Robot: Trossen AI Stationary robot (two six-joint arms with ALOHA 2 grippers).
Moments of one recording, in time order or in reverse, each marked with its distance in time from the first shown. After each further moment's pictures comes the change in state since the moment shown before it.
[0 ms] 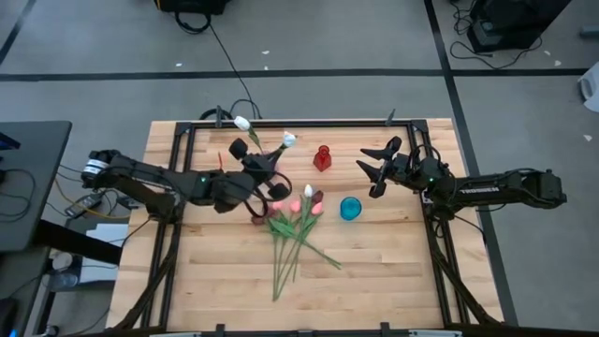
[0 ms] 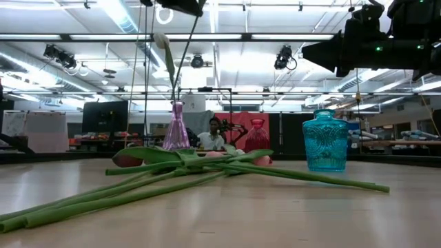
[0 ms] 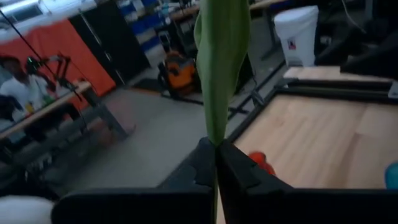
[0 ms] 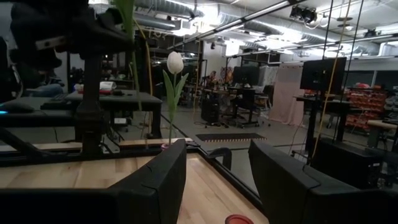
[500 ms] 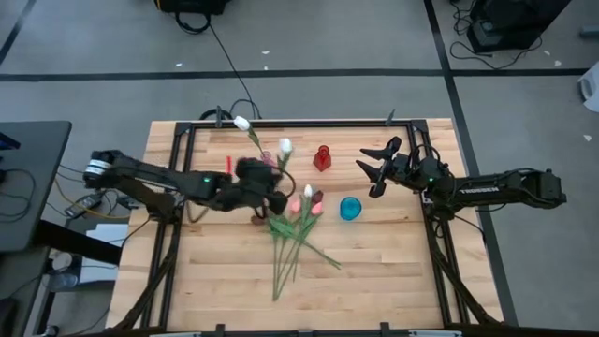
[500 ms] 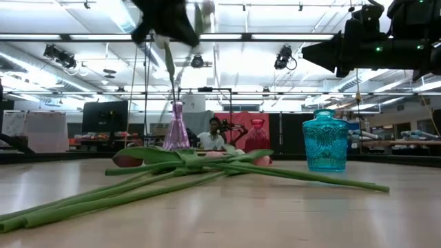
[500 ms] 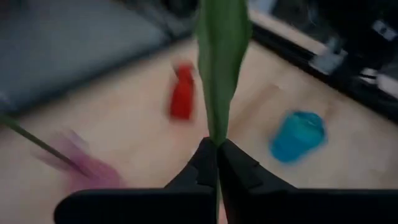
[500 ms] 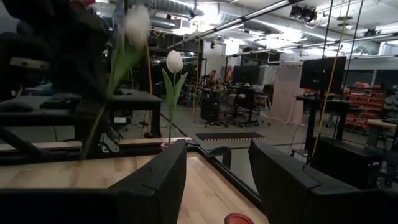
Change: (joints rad) left arm -0.001 0.018 0.000 -0.369 0.278 -0.715; right arm -0.002 0.000 0.000 -0.004 0.000 -0.002
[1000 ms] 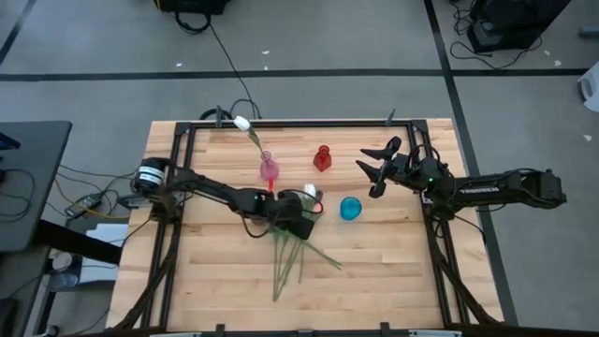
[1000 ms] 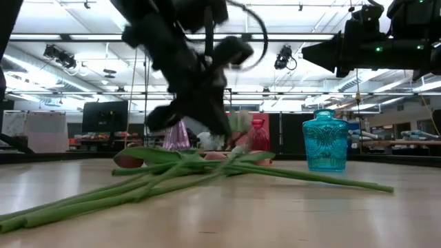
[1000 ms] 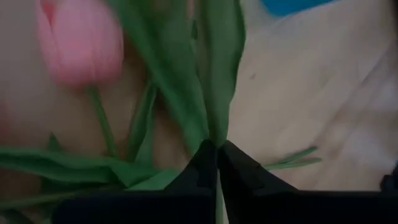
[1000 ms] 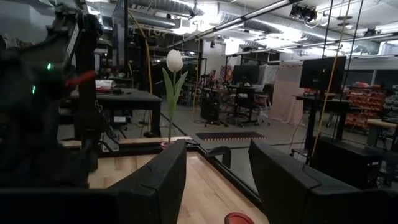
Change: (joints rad) left arm 0.061 0.430 -0.003 0.220 0.694 -0.535; right arm 0.000 0.000 0.000 -0.002 0.000 0.000
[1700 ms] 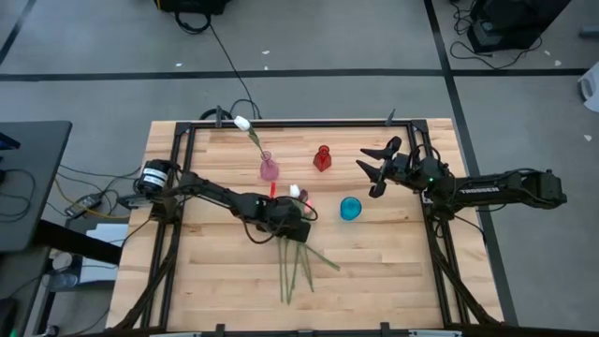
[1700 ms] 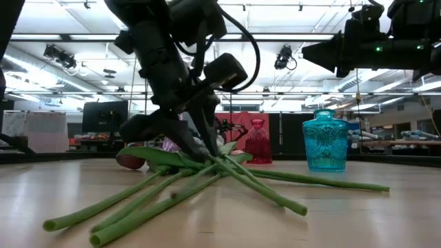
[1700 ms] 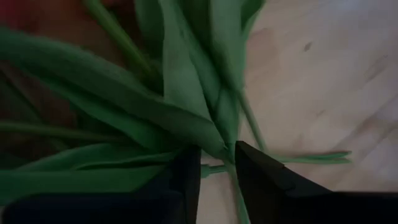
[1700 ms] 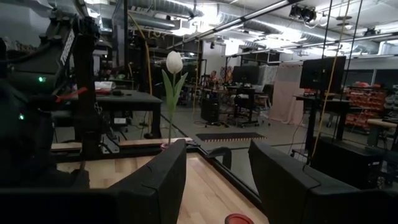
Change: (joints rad) left arm -0.029 0.066 -0.009 -0.073 0.072 -0.221; right arm -0.003 0.000 -0.001 0.005 -0.001 0.006
